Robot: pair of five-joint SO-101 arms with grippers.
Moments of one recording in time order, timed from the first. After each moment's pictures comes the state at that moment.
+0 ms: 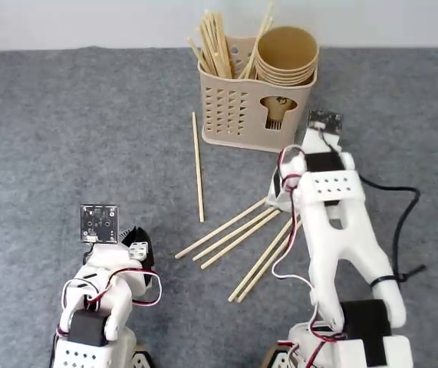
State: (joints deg) left arm 4.8 -103.2 97.1 59.3 17.7; right arm -8.4 -8.9 26.1 69.6 -21.8
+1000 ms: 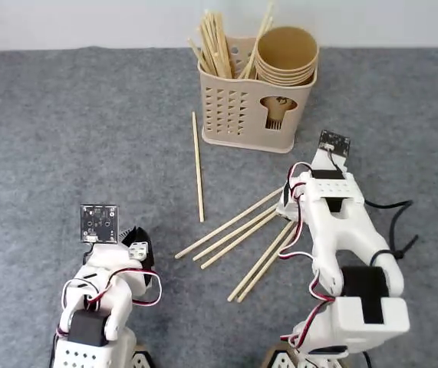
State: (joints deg) left arm 4.8 -103.2 97.1 59.3 17.7; right arm -2.5 4.3 33.1 52.0 -21.5
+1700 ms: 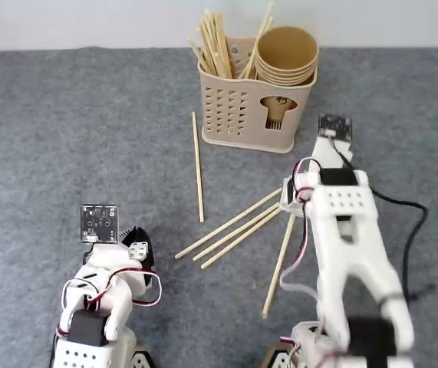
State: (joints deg) left arm 4.8 -103.2 97.1 59.3 17.7; right arm -4.7 -19.1 33.2 64.2 -12.9
